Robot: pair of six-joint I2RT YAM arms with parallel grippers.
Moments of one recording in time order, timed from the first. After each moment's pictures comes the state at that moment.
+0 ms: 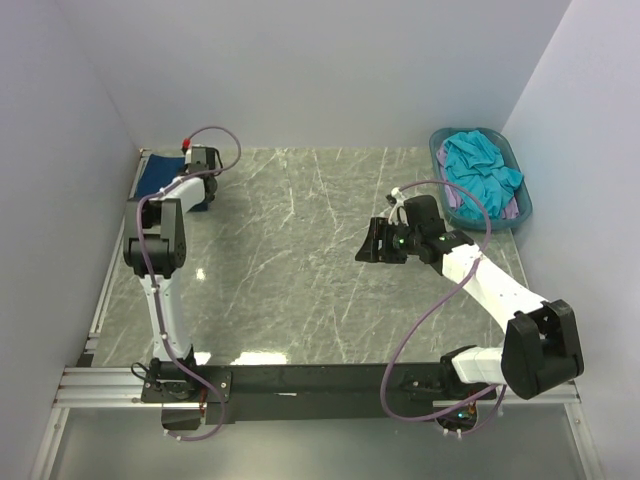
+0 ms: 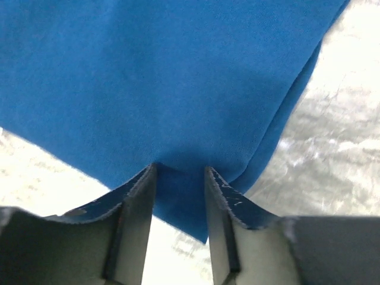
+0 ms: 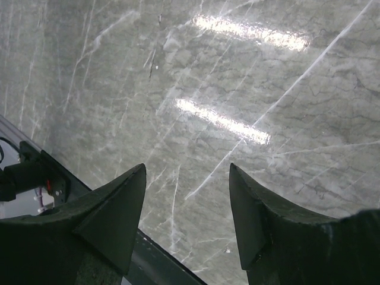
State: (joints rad) left arm -0.03 2.19 1.58 -0.24 -0.51 -0.16; right arm 0.35 1.29 0.86 -0.37 -0.41 0.41
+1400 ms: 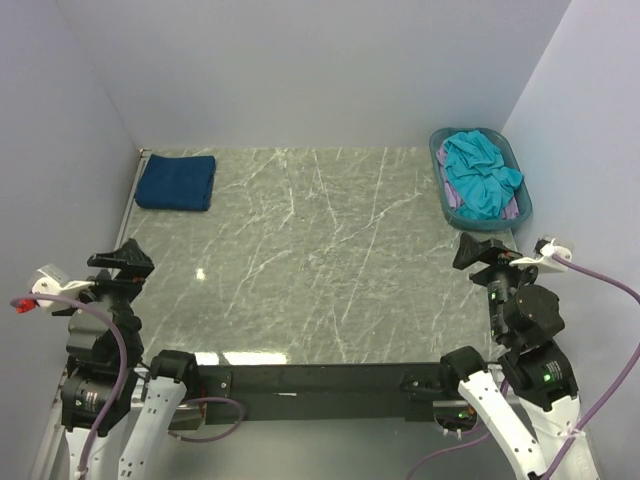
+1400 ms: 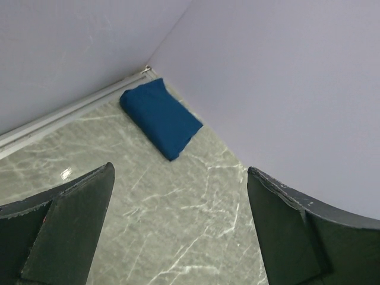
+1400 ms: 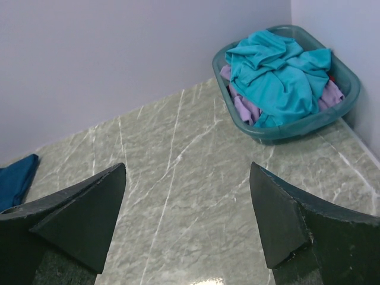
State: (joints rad) left arm -0.14 0.22 0.87 -0.66 -0.66 -0.69; right arm 0.35 0.30 0.81 -0.52 0.50 0.36
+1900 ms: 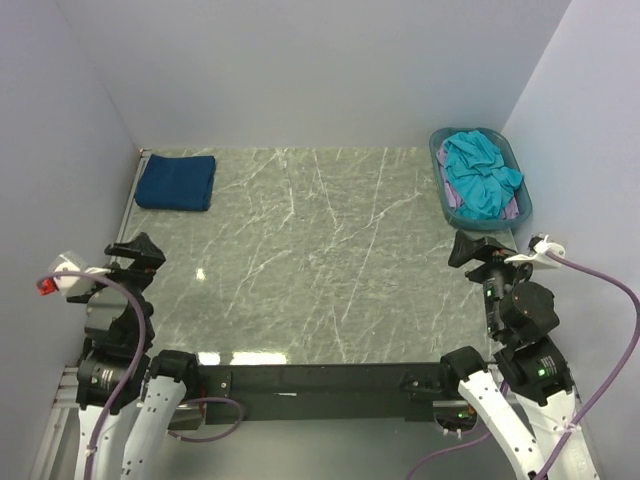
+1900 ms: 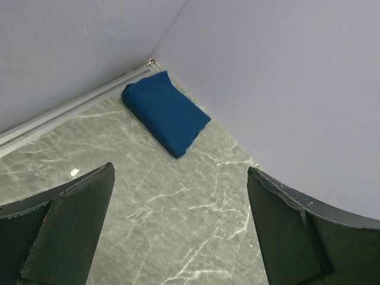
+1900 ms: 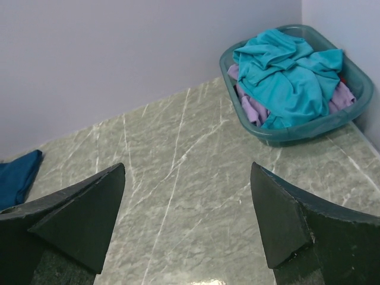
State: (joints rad) left arm -0.14 0.24 0.75 -0.52 -0.65 -0.65; right arm 0.35 0.31 0.78 -0.47 0.48 0.35
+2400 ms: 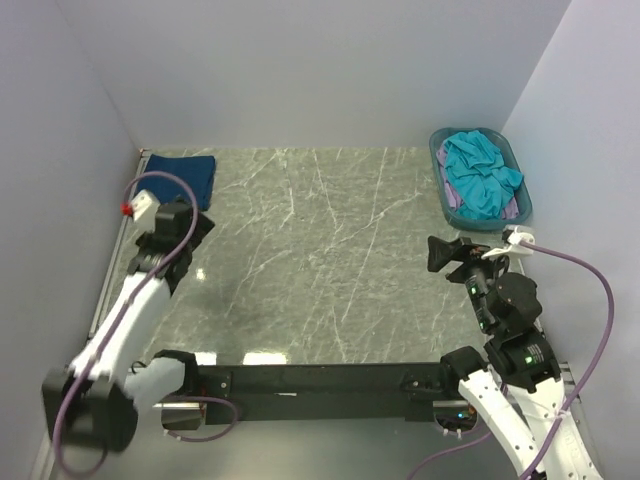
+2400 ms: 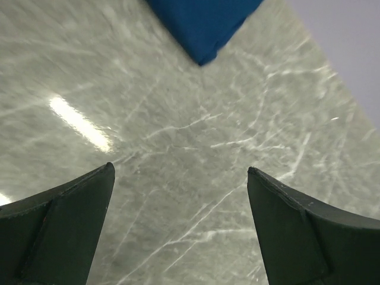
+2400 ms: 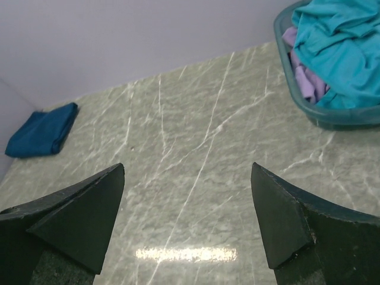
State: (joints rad) left arm -0.14 0.90 0.74 -0.40 -0.47 -0.84; right arm 0.35 0.34 0.71 -0.43 0.28 0.39
